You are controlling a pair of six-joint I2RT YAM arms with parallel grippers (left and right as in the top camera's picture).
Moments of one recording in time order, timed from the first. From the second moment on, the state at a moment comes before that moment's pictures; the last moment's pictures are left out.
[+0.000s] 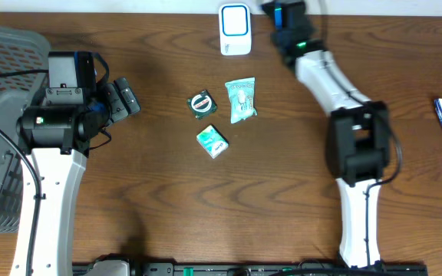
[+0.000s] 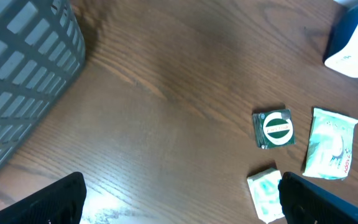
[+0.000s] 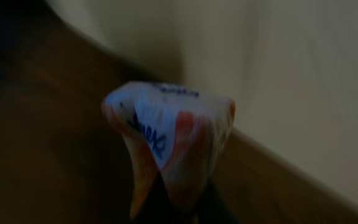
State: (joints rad) left arm 0.00 1.33 1.40 -1.04 -0.07 -0.43; right arm 0.22 2.38 1.98 -0.26 0.38 -0.49
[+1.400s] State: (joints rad) left arm 0.00 1.33 1.40 -1.04 -0.07 -0.43; right arm -0.06 2.33 1.98 -1.02 -0.82 -0.21
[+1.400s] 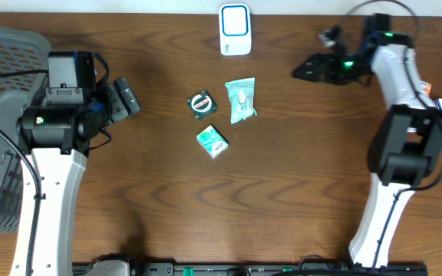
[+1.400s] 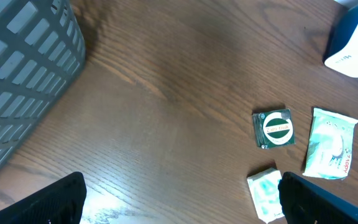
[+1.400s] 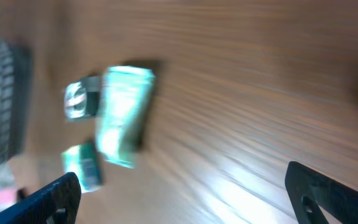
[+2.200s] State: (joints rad) left arm 0.00 1.33 1.40 -1.04 -0.07 -0.43; right arm 0.59 2.33 1.97 -0.99 0.22 0.24
